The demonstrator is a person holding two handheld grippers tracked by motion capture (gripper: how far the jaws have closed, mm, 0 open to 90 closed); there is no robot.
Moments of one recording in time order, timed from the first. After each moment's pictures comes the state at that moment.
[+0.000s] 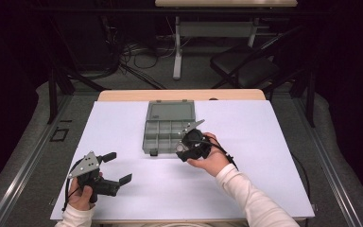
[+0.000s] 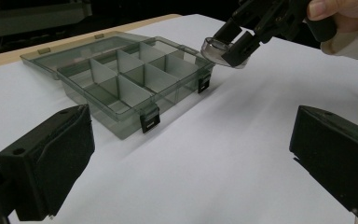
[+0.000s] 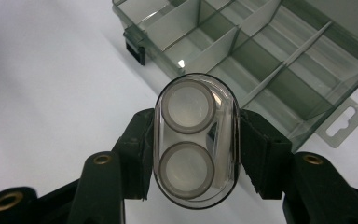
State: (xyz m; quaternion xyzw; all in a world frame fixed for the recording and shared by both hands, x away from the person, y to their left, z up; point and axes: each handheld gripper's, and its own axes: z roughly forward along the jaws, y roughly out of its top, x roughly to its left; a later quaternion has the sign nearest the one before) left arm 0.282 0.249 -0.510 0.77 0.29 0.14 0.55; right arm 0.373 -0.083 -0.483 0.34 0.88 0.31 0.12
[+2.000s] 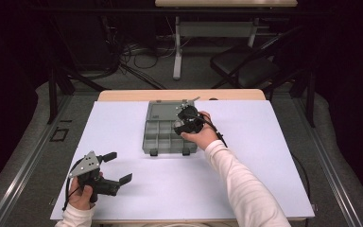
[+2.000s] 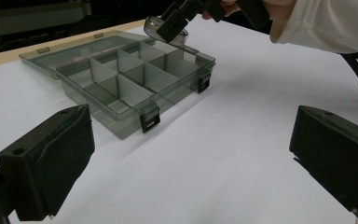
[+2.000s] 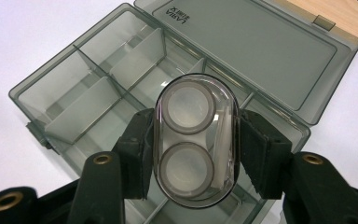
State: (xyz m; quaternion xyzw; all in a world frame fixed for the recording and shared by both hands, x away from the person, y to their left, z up) left arm 0.283 0.249 -0.511 0.77 0.29 0.14 0.55; right arm 0.457 -0.071 -0.484 0.40 0.85 0.32 0.14
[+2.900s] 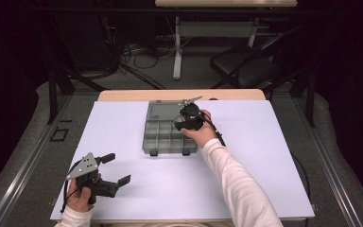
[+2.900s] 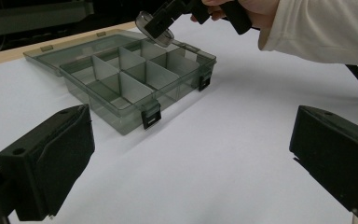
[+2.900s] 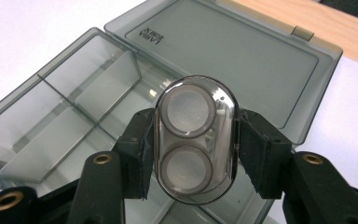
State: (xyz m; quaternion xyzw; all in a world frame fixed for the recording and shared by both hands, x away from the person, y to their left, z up) left arm 0.279 0.252 -0.511 0.77 0.30 0.14 0.54; right arm 0.475 -0.074 -0.497 0.43 0.82 0.35 0.16
